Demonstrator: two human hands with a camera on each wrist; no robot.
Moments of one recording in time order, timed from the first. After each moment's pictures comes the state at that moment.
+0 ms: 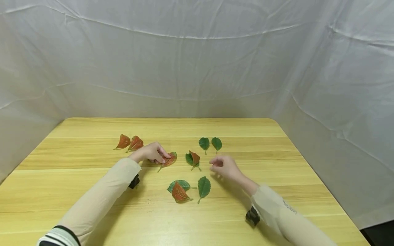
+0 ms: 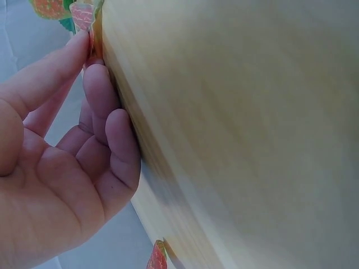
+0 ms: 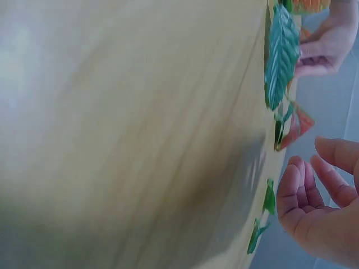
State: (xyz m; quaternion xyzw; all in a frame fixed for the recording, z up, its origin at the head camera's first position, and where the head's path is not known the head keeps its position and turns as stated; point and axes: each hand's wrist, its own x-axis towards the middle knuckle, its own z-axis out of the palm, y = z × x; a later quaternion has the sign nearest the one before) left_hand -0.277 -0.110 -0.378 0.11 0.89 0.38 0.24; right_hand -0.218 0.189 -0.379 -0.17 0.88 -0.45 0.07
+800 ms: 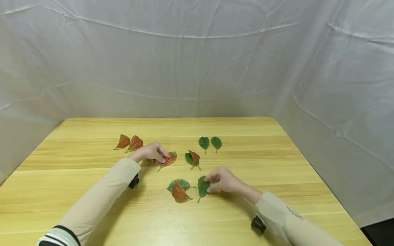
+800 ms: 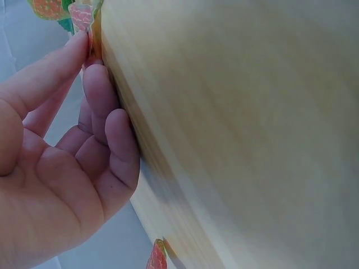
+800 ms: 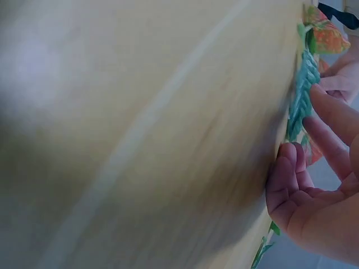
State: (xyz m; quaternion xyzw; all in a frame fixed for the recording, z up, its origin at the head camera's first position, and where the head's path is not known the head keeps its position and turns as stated) left_hand -0.275 -0.109 -0.376 0.10 0.89 0.37 0.24; right_hand -0.195 0.193 -0.385 -0.28 0.85 -0.42 0.17
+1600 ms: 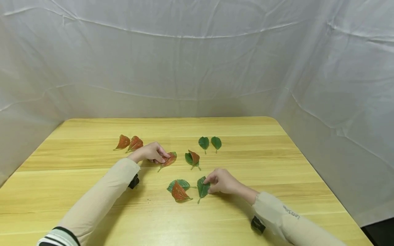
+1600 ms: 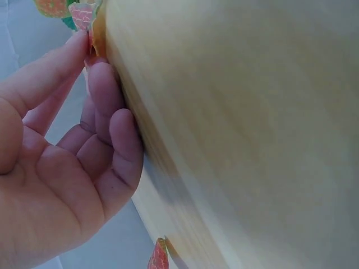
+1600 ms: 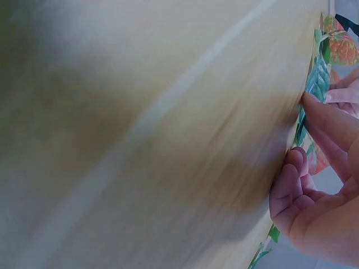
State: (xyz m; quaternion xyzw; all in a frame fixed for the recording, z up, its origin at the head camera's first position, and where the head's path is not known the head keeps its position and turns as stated) left_hand -0.277 -0.110 -0.377 0.11 0.89 0.38 0.24; right_hand -0.195 0.191 -0.392 -0.31 0.87 -0.36 0.14
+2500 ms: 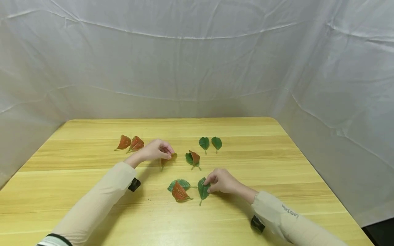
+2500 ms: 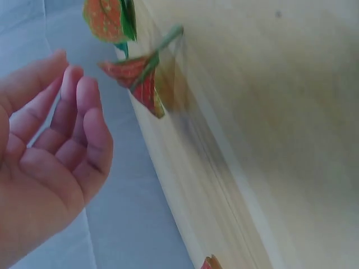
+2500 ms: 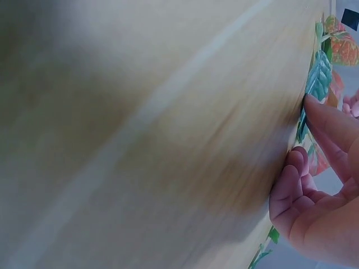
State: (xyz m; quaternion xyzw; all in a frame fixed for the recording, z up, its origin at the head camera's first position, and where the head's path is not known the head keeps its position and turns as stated) left_hand -0.261 -0.101 -0.364 0.26 0.86 0.42 0.12; right_hand -0.195 0.189 -0.395 -0.31 0.88 -0.34 0.13
